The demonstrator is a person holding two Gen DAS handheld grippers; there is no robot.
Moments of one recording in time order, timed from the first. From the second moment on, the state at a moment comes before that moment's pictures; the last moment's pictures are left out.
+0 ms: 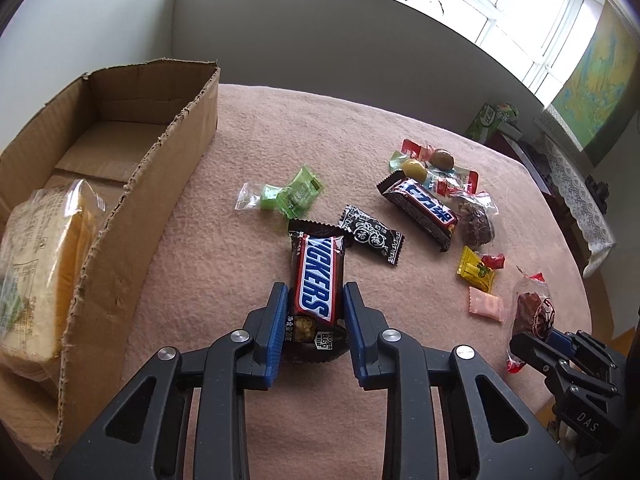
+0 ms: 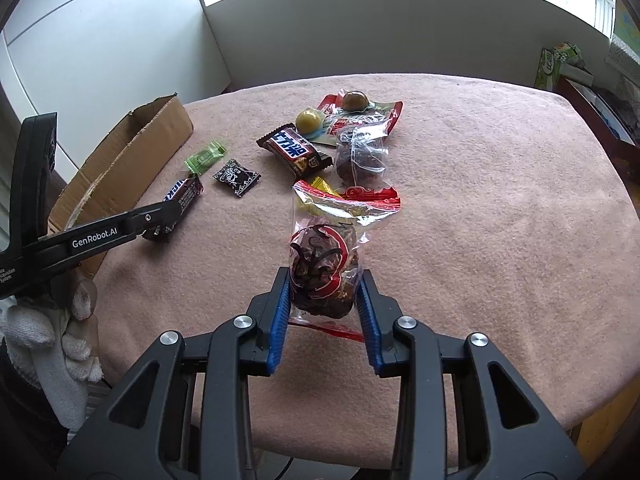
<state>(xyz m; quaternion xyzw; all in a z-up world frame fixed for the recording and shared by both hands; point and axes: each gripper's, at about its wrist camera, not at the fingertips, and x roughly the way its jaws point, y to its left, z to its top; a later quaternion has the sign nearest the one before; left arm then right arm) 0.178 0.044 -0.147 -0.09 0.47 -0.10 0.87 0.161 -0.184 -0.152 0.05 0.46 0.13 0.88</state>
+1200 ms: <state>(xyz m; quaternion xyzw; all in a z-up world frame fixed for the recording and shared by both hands) 0.137 0.152 -0.075 -0.15 0.37 -0.02 0.92 0.218 -0.016 -0.070 -0.06 0.39 0.25 0.89</state>
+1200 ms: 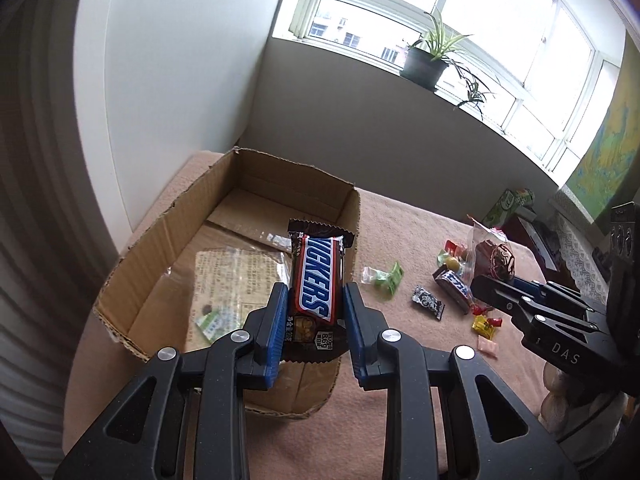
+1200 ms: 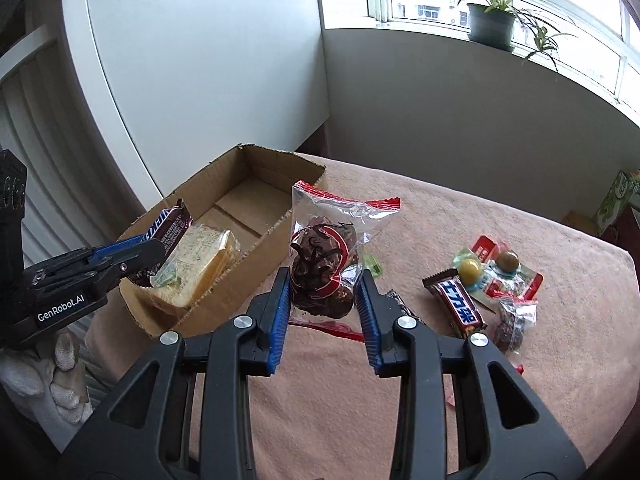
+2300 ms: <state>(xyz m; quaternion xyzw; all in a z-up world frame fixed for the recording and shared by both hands) 0.184 0.203 -0.084 -0.18 0.40 0.02 0.90 0.248 0.020 -0.081 -0.02 0.40 0.27 0.88</state>
